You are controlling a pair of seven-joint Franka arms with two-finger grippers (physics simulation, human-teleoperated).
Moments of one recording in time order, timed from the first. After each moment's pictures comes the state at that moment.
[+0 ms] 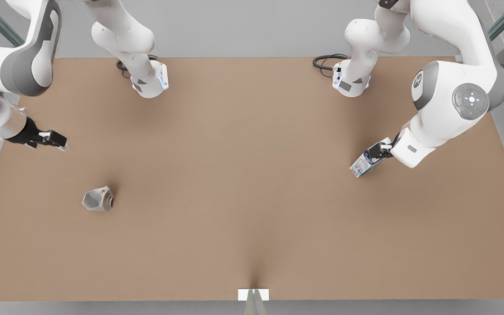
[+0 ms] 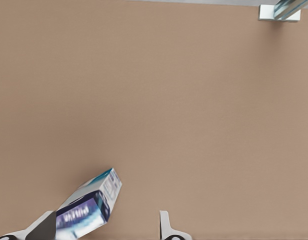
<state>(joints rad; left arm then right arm) -0.28 0.18 0.11 -1.44 -0.05 1.58 -0.20 -0.22 0.04 0.07 -1.58 -0.03 1.57 -0.03</state>
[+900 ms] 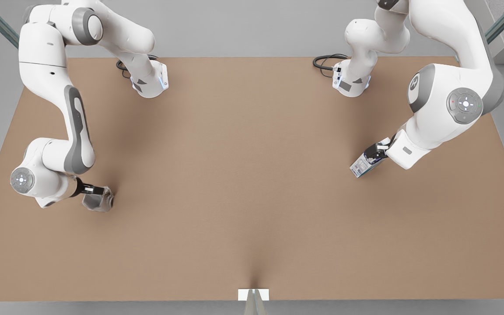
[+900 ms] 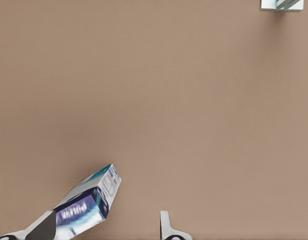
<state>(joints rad) -0.27 0.18 0.09 -1.44 -0.04 1.56 -0.20 -0.25 0.45 0.08 -1.73 -0.06 1.97 0.06</state>
